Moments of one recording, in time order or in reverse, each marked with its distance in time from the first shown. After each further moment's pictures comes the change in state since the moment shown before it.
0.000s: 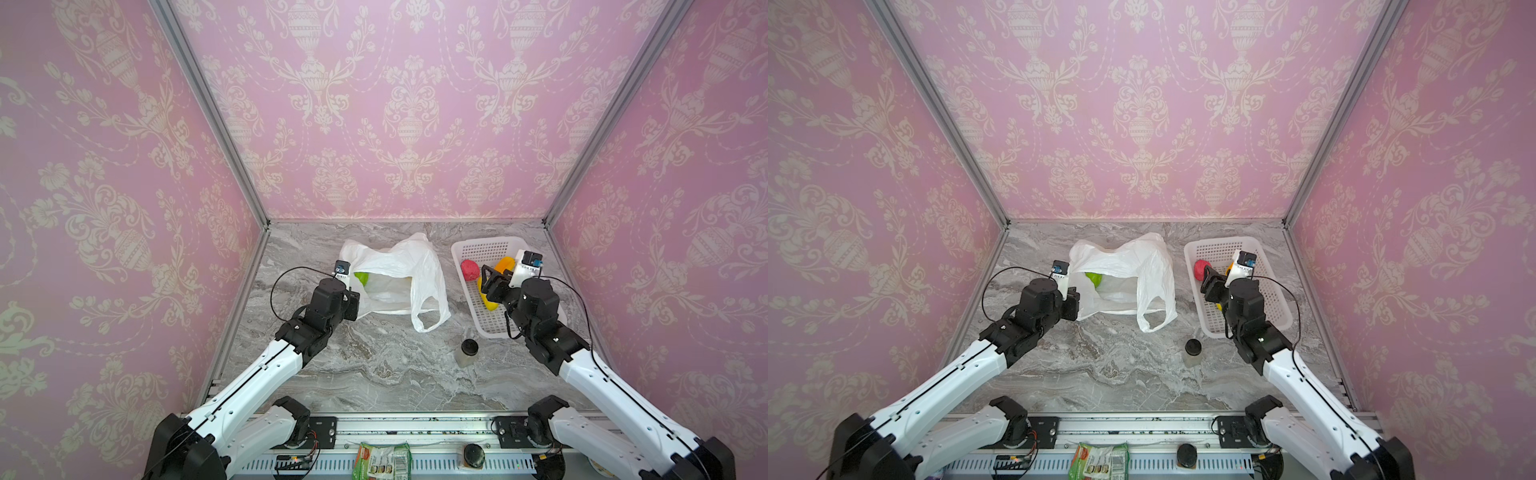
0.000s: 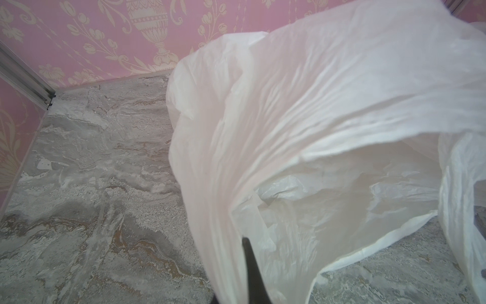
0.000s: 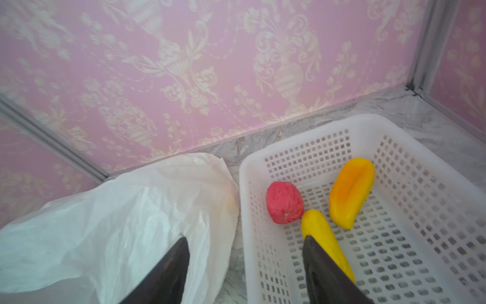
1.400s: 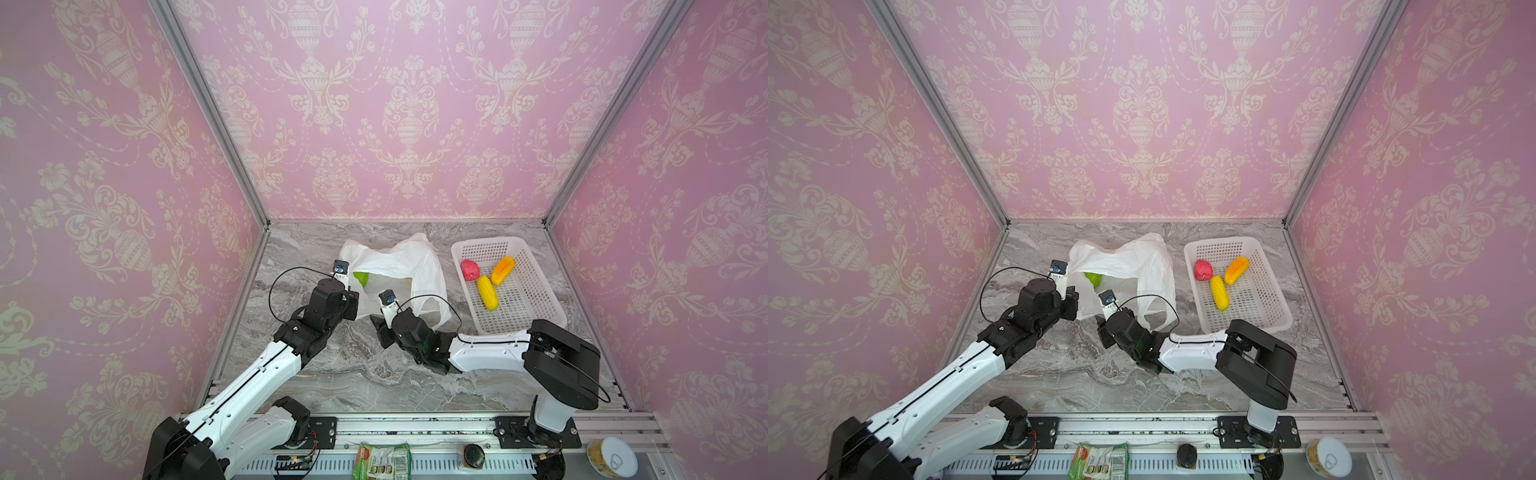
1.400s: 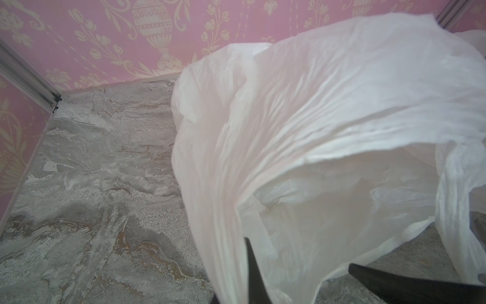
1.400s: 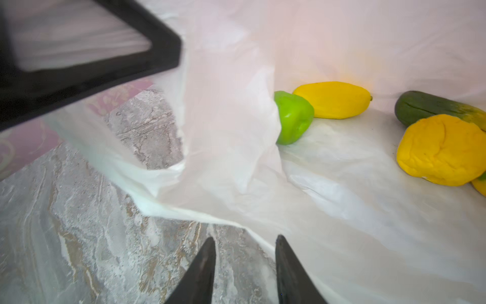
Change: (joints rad) left arm 0.000 -0.015 0.001 0.001 -0.007 0.000; right arm 0.584 0.911 0.254 0.420 0.050 -0.113
